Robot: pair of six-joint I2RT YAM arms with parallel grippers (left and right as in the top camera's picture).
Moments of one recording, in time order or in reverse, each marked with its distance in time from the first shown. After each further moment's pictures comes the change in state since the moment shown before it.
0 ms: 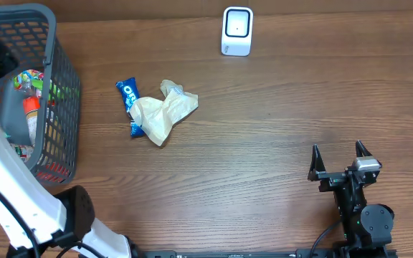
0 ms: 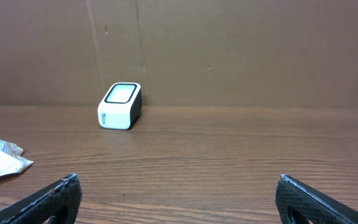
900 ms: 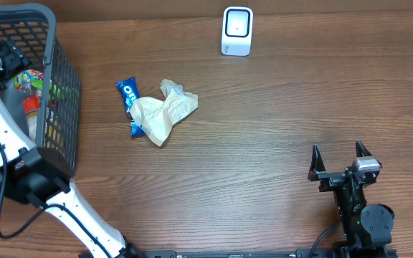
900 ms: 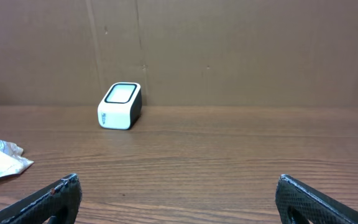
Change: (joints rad) left arm 0.160 0.434 -0.137 0.206 0.302 0.041; right arm 0.000 0.000 0.000 0.000 -0.001 0.000
